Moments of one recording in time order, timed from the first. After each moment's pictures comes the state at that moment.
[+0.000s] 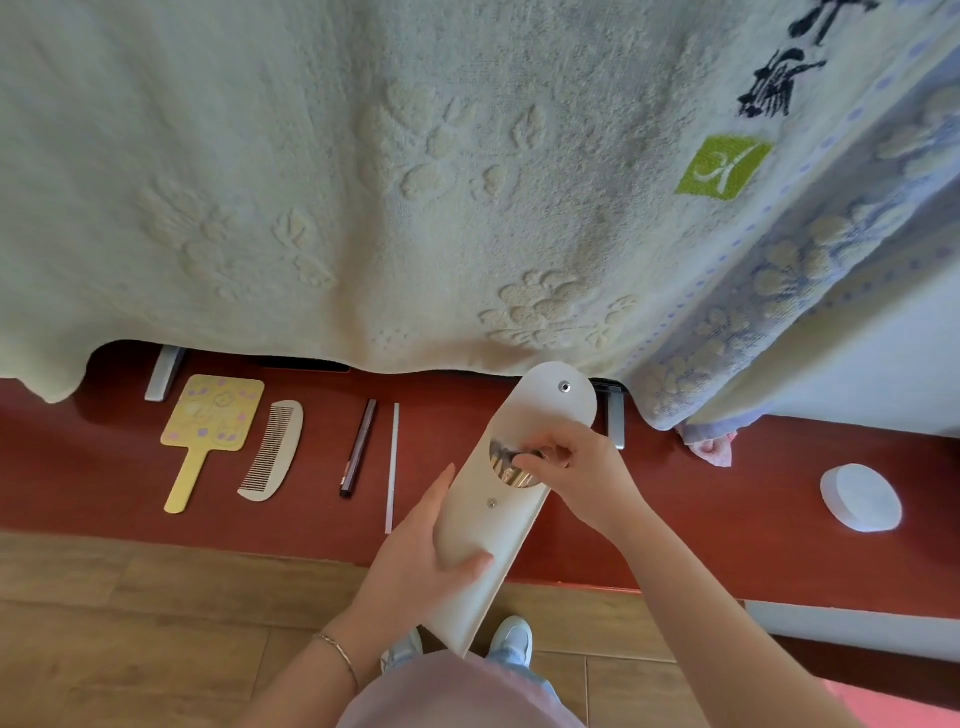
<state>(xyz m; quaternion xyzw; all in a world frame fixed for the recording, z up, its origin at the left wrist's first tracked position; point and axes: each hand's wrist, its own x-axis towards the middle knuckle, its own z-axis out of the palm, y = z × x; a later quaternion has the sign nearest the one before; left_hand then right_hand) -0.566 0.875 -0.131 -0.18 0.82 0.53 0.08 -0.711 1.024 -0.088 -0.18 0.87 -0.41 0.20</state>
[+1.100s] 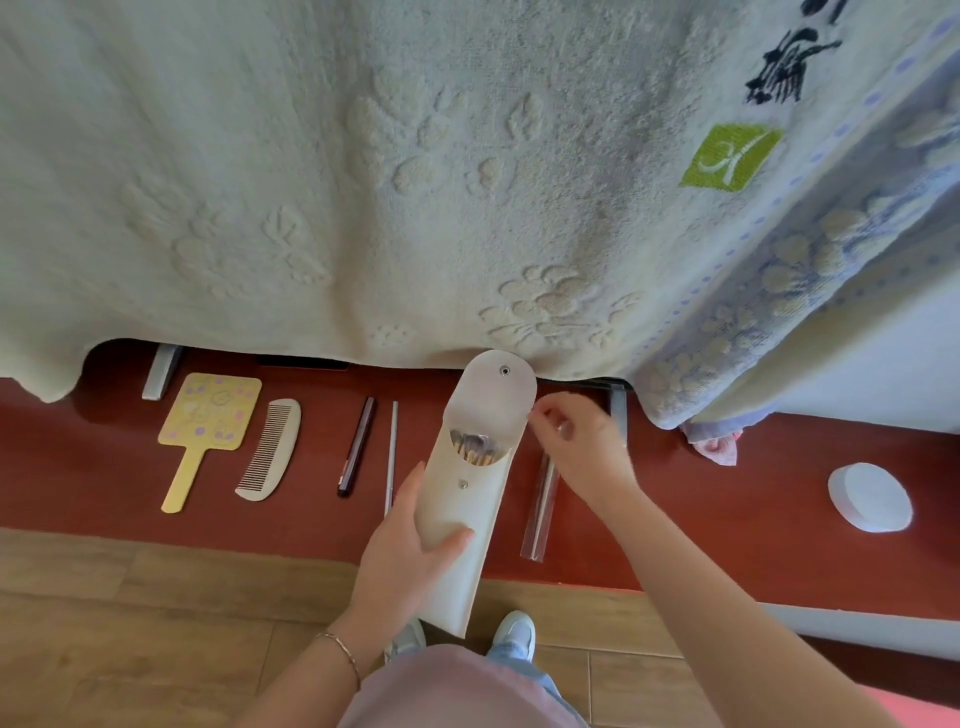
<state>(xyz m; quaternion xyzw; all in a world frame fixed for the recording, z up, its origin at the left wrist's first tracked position) -0.571 0.876 -0.140 -0.30 0.80 0.51 0.05 -0.735 1.015 -0.110 -0.17 0.91 -0.37 0.10</state>
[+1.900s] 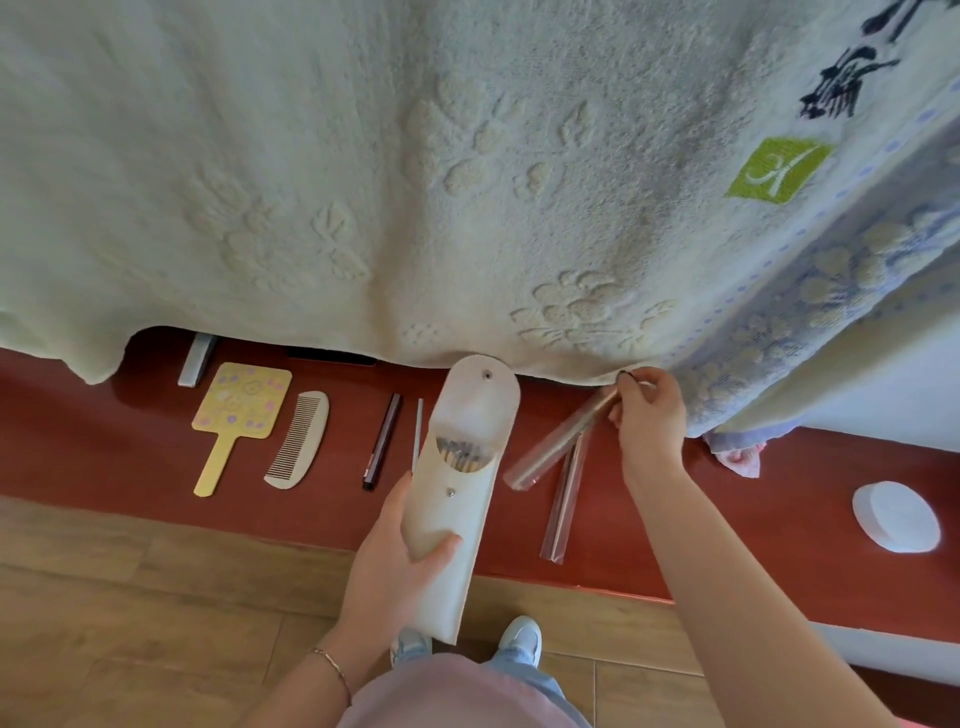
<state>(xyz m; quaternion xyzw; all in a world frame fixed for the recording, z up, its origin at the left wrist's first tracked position) -0.544 0.858 -0.144 -0.33 0.78 0.53 0.02 -0.760 1.010 -0.097 0.11 0.78 -0.61 0.05</state>
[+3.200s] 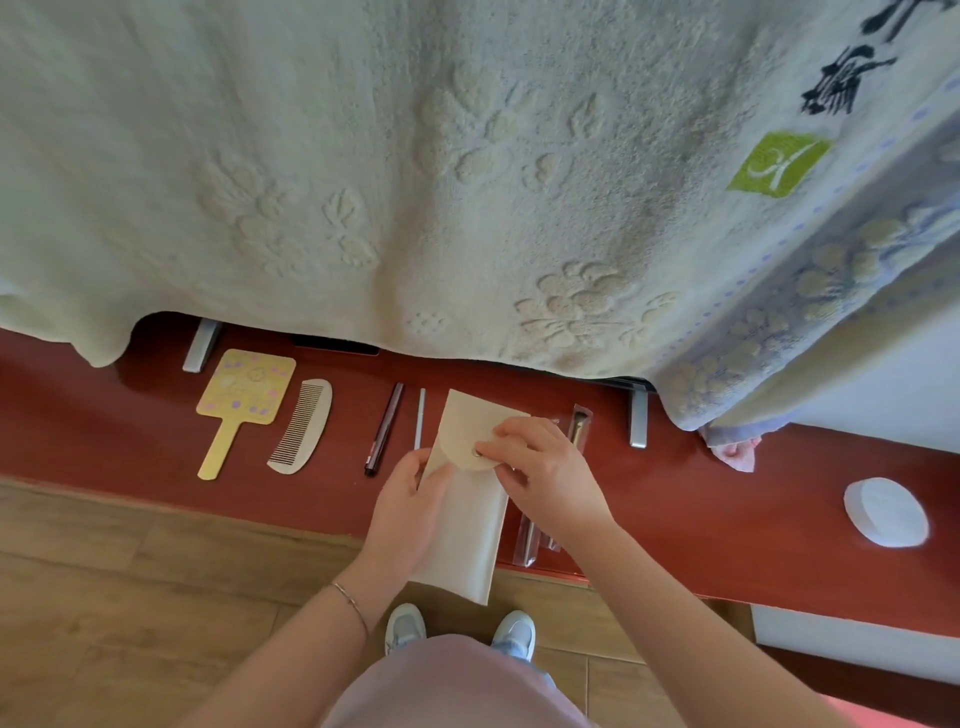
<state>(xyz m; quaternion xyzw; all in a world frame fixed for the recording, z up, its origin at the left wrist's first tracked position) -0.577 0.860 -0.112 -0.37 0.66 0.65 0.00 -0.685 0.989 -0.127 -0.45 0.84 -0.31 -0.04</state>
